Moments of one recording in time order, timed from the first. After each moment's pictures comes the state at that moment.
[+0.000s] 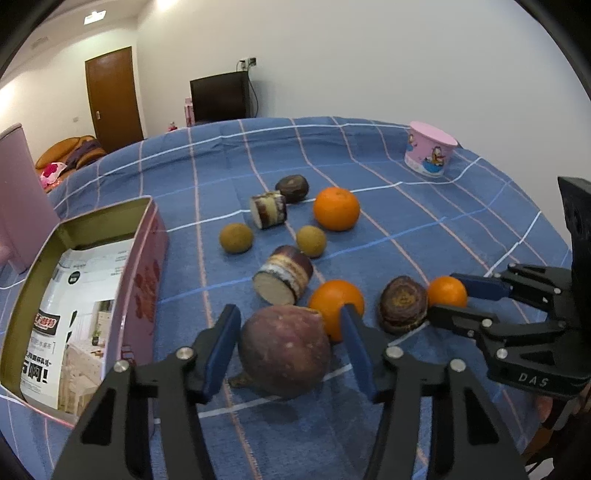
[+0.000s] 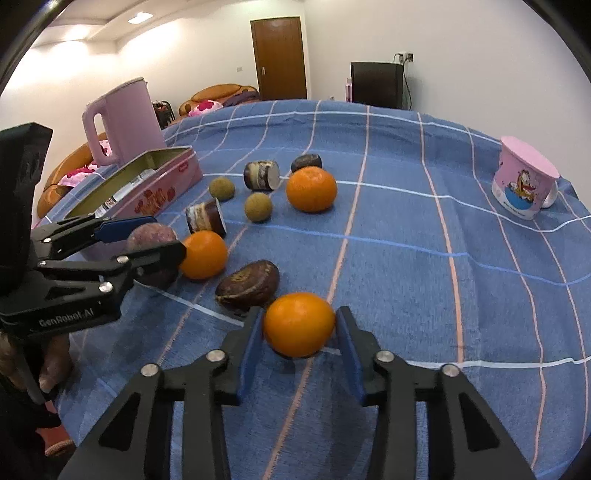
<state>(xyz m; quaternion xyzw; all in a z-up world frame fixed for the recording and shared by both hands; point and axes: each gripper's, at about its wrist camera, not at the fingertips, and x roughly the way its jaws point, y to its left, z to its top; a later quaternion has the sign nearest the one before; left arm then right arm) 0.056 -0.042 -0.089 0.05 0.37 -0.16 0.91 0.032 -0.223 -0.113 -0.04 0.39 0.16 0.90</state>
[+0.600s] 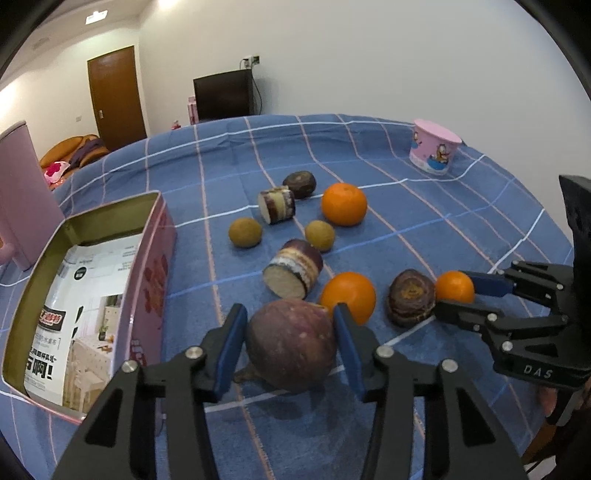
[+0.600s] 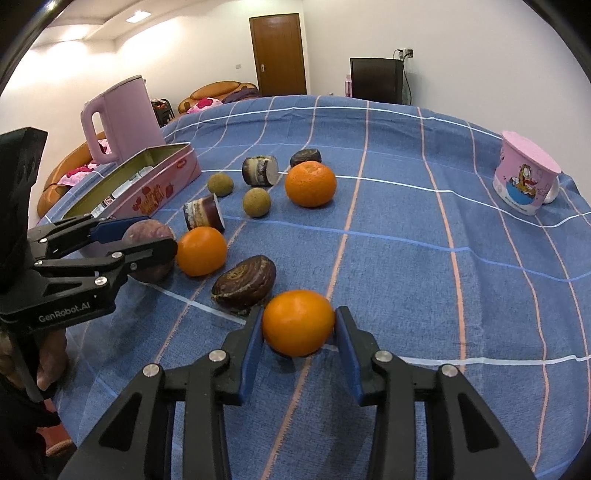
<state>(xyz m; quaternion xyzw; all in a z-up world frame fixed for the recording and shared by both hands) 0.055 -0.037 -0.092 0.06 0.38 -0.16 0.91 0.033 -0.224 -0.116 -0.03 0.40 0.16 0.90</state>
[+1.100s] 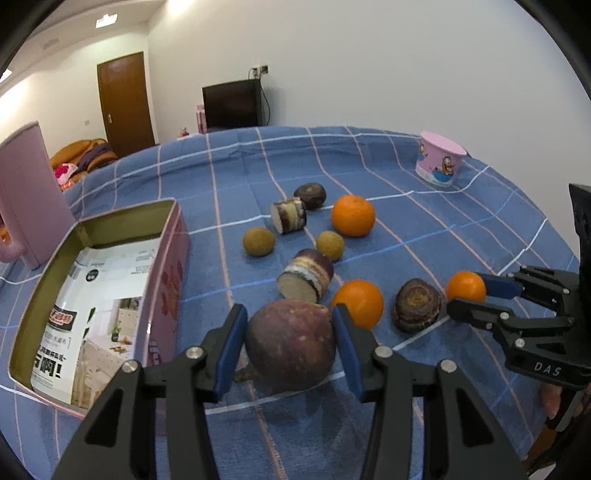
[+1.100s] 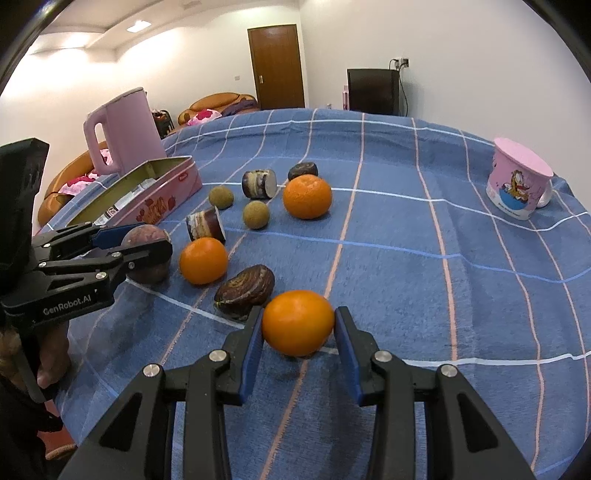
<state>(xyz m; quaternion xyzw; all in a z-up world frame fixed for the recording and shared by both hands) 0.048 -0.031 -0.085 0.05 0.35 -0.14 0.92 0.024 -0.228 -0.108 -0.03 0.37 0.16 0.92</state>
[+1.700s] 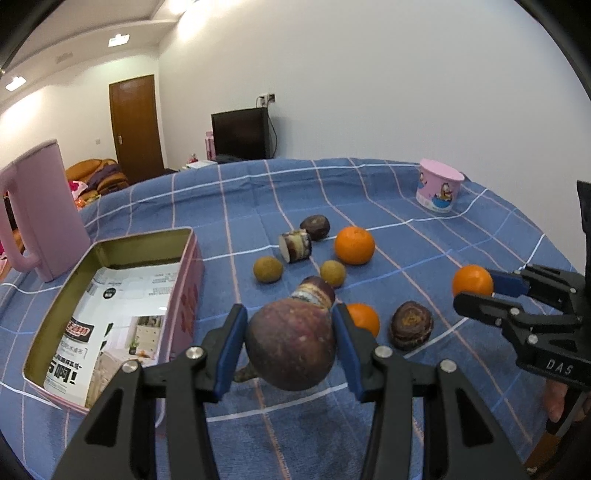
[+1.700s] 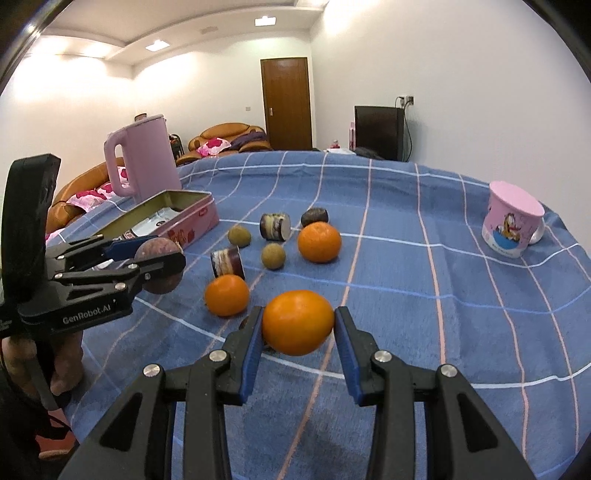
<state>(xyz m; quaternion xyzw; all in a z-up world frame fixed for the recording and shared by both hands) 0.033 -0.023 -0.072 0.04 0.30 -0.13 0.94 0.009 -0.223 -0.085 -0.03 0.30 0.17 0.94</state>
